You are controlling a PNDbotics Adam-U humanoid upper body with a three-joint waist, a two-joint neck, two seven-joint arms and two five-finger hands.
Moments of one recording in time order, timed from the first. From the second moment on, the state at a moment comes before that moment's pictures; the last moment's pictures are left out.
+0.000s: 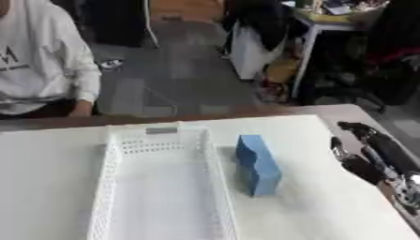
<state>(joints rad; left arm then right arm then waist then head) -0.55 0.40 -0.03 -1.99 -0.13 -0.34 0.00 -0.04 -0.79 -0.10 -1.64 0.62 0.13 -0.08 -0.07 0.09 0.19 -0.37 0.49</state>
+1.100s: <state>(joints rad) -0.65 0.35 -0.04 -1.99 -0.10 -0.35 -0.01 -0.06 -0.84 -0.09 -1.64 0.65 0.07 -0.12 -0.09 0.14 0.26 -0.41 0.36</state>
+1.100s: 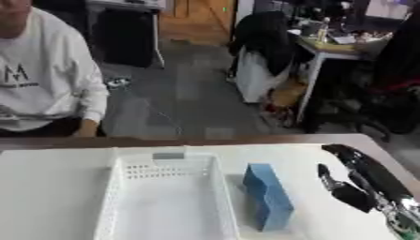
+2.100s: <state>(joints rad) -0.74 0.27 -0.06 -1.99 -0.08 -0.33 -0.02 -0.13 -0.89 -0.02 -1.52 0.79 0.03 -0.10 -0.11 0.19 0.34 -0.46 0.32</state>
